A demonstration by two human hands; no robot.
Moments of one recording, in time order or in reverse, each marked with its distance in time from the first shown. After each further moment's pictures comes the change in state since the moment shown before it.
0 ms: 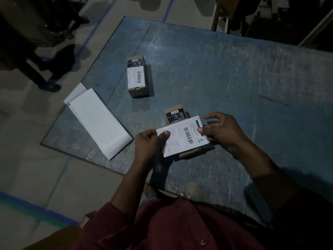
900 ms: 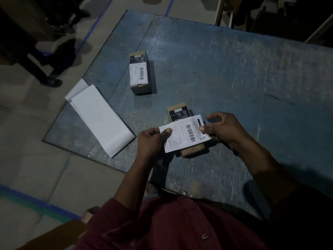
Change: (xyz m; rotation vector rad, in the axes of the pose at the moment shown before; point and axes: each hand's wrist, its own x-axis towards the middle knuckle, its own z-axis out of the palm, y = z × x) left_hand 0.008 -0.002 0.002 -0.105 -0.004 -0.111; right_hand 0.010 -0.001 0.004 -0.006 0.003 0.102
